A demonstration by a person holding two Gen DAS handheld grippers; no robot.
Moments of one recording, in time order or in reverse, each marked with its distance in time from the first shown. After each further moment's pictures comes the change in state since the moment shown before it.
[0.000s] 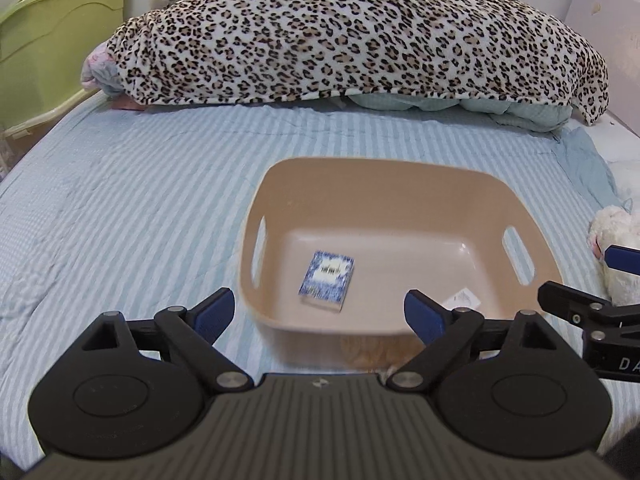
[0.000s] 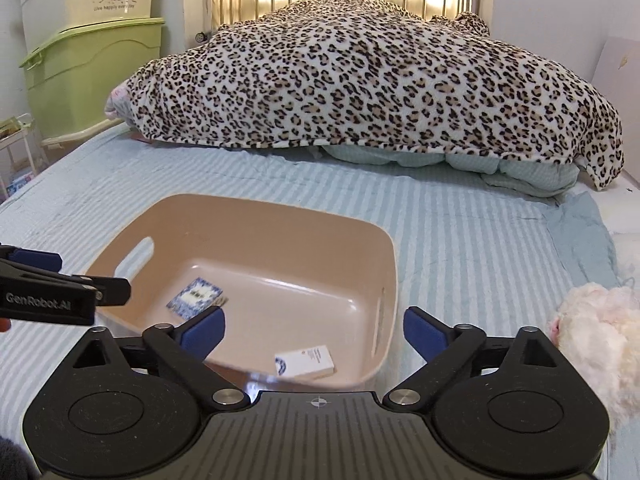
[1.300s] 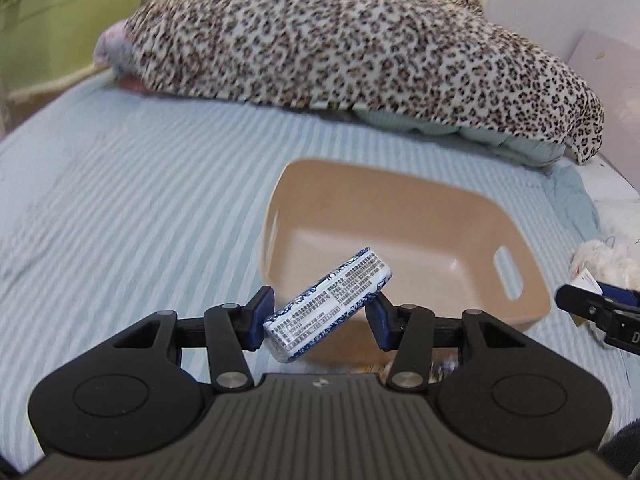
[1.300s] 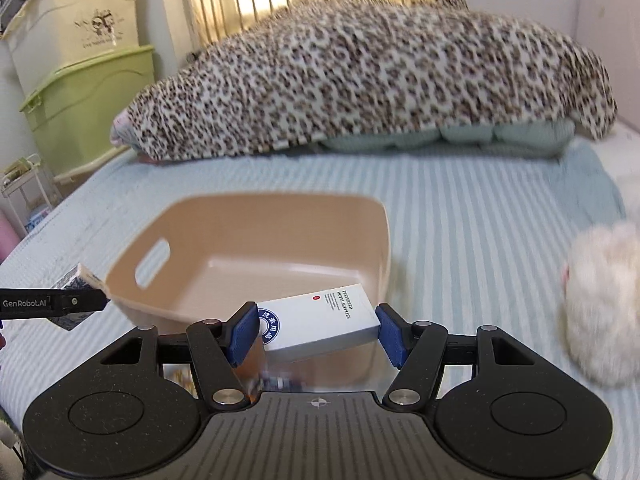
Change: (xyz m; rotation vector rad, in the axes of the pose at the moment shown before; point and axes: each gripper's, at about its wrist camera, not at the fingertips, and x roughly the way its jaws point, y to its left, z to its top) left arm -0.004 0.024 0.000 -0.117 -0.061 -0.071; right arm -0.012 -0.029 -0.021 0.129 -0.026 0.082
